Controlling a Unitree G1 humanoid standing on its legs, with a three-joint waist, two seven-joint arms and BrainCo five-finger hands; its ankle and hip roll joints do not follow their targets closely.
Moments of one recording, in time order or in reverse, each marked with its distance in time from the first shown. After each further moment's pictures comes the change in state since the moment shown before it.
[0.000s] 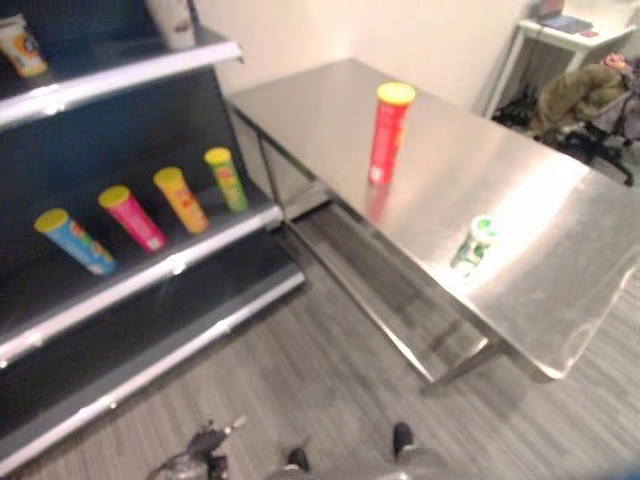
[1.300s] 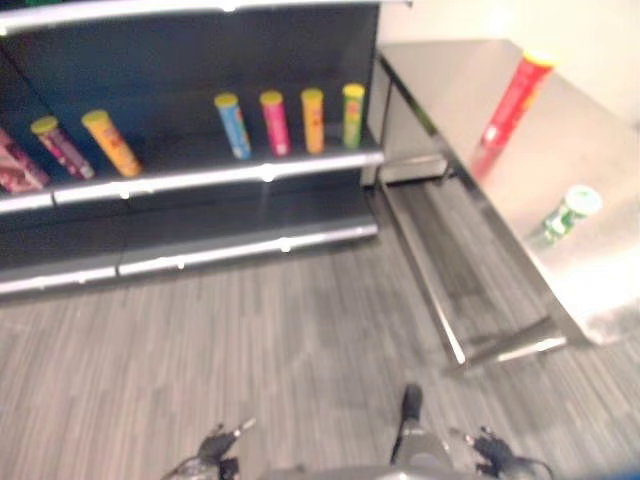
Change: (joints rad) left arm -0.003 -0.101 -0.020 -0.014 -0.065 0.004 0.024; right arm -0.160 0.427 0.759 0.241 -0.355 0.093 0.076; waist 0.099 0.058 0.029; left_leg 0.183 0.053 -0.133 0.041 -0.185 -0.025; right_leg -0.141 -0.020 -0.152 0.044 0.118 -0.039
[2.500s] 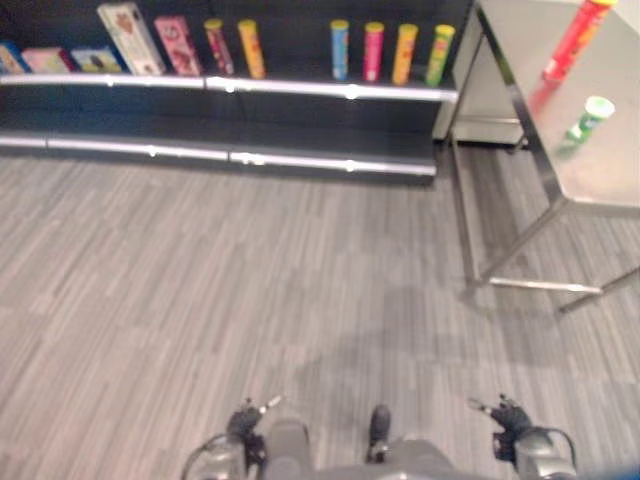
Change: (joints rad) left arm -0.031 0.031 0.003 -0.105 -0.038 -0.002 0.017; right arm -0.114 -0.011 0.051 -0.053 0.005 -0.028 -0.020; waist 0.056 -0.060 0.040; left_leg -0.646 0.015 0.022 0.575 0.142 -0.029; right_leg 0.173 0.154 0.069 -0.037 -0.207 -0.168
